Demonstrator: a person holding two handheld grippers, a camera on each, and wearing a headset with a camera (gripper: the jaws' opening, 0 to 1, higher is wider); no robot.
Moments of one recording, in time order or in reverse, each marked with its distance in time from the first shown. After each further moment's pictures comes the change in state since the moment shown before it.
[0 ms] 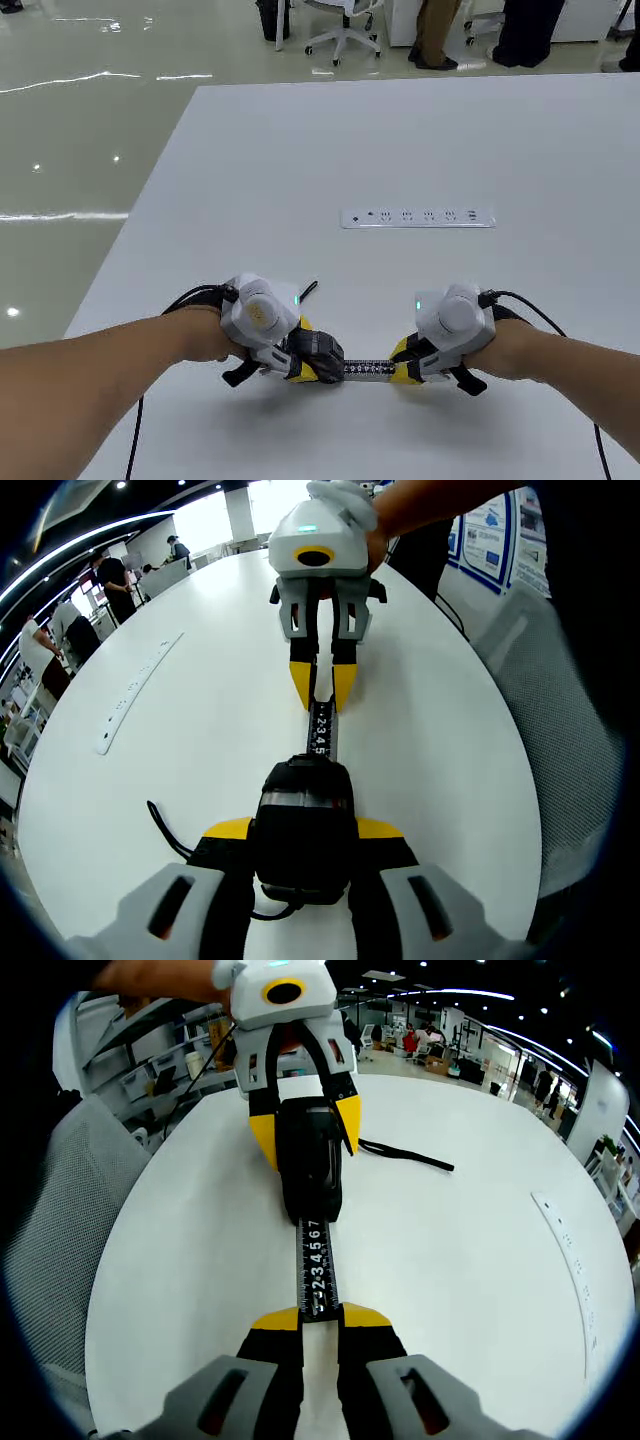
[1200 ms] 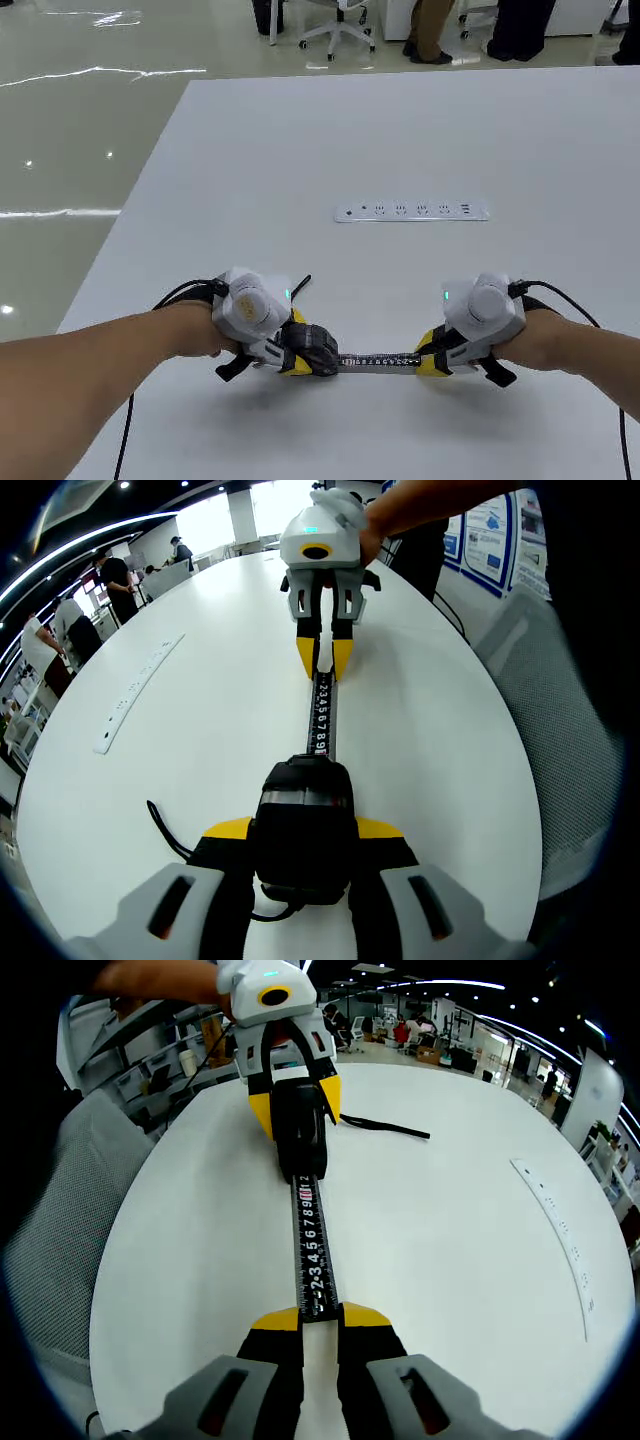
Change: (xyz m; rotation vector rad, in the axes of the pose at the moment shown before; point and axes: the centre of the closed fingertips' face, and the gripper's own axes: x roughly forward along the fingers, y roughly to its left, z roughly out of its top) left arm 0.000 0.001 -0.001 -0.010 -0.014 0.004; right arm -0.030 -0.006 -0.037 0.036 0.035 -0.015
